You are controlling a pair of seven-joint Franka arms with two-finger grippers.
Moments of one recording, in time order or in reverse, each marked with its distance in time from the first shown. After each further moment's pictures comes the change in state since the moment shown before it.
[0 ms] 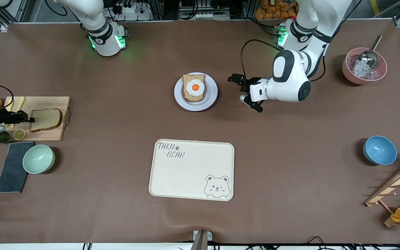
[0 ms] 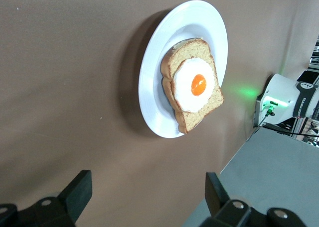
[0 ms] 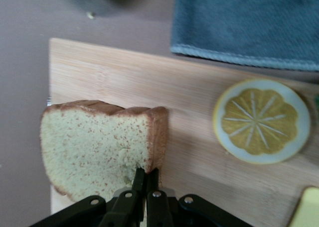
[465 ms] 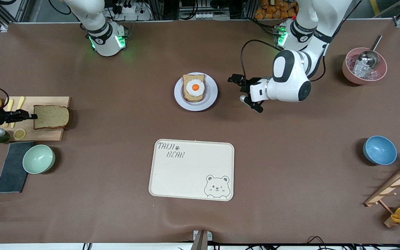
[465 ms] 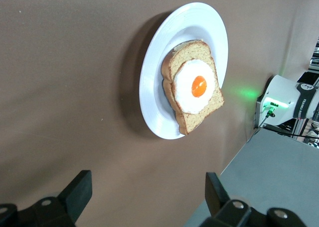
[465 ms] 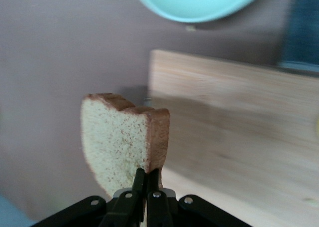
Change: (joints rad) left arm 0.001 0.000 0.000 0.001 0.000 0.004 0.000; right arm 0.114 -0.076 0.015 0.081 0.003 -0.310 0.191
